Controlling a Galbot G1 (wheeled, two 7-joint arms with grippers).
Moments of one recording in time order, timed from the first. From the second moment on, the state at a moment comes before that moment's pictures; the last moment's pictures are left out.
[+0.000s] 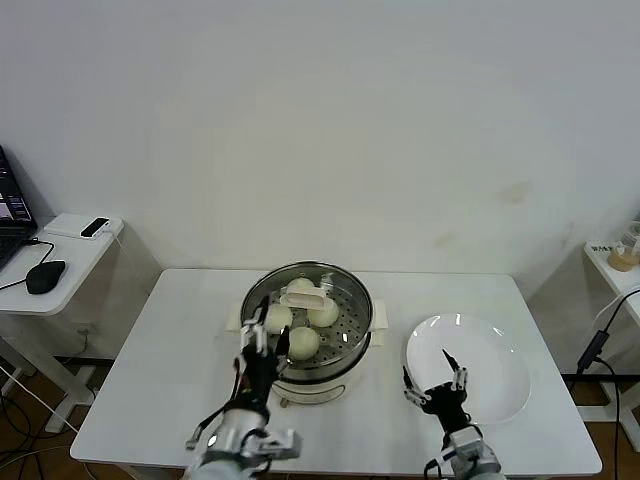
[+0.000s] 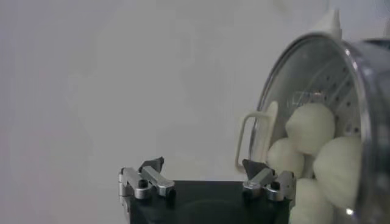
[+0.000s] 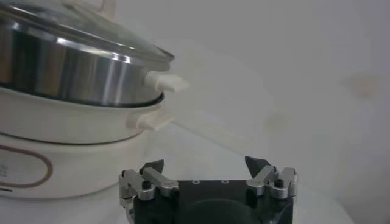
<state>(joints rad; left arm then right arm) 1.47 -1.38 -0.19 -2.22 1.18 0.31 0.09 -1.55 1.44 0.57 1.95 -0.24 -0.02 -0.14</state>
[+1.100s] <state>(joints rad) 1.81 -1.44 -0.54 -2.14 -0.09 -0.10 -0.19 -1.66 1.32 0.65 1.97 0.01 0.09 -0.16</state>
